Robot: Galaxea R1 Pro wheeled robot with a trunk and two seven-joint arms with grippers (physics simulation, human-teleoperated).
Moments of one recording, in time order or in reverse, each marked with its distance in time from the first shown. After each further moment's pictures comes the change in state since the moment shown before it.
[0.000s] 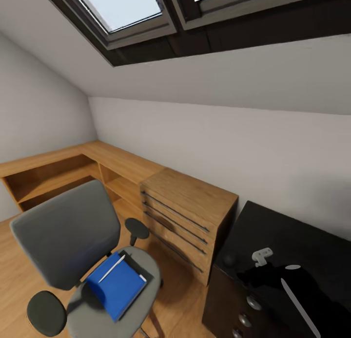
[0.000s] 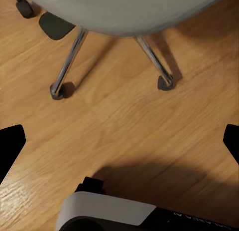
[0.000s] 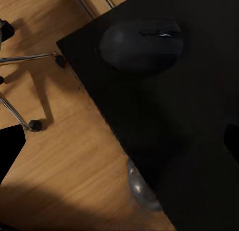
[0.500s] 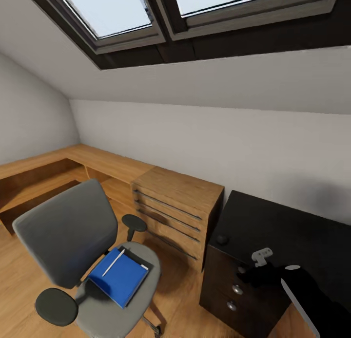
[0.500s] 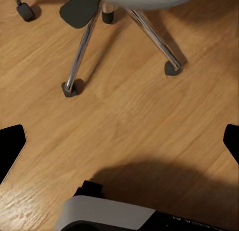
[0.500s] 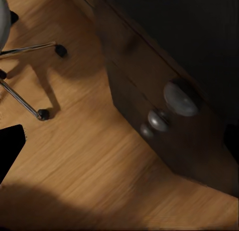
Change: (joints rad) left arm 0.000 0.000 0.000 0.000 0.000 0.000 0.000; right arm 0.000 0.002 0.000 0.004 0.002 -0.005 -0.001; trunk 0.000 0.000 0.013
